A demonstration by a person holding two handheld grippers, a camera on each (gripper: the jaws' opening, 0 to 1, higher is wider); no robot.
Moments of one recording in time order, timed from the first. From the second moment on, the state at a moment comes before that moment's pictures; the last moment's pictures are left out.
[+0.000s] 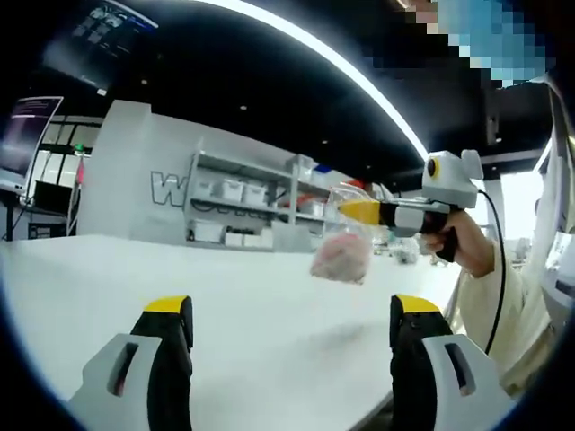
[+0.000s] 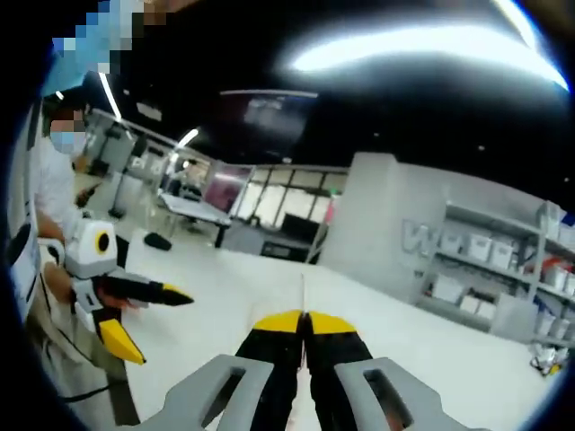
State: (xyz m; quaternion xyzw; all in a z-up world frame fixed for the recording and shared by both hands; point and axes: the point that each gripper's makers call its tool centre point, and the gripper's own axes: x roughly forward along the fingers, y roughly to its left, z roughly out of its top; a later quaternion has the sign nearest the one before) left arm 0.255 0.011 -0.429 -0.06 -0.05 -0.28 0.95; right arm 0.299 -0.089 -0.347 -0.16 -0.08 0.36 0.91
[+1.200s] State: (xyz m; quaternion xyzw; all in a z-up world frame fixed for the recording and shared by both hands) left arm 0.255 0.012 -0.430 -0.07 -0.05 -0.28 0.95; right arm 0.321 -0.088 -0.332 -0.07 -0.07 0.39 0.91
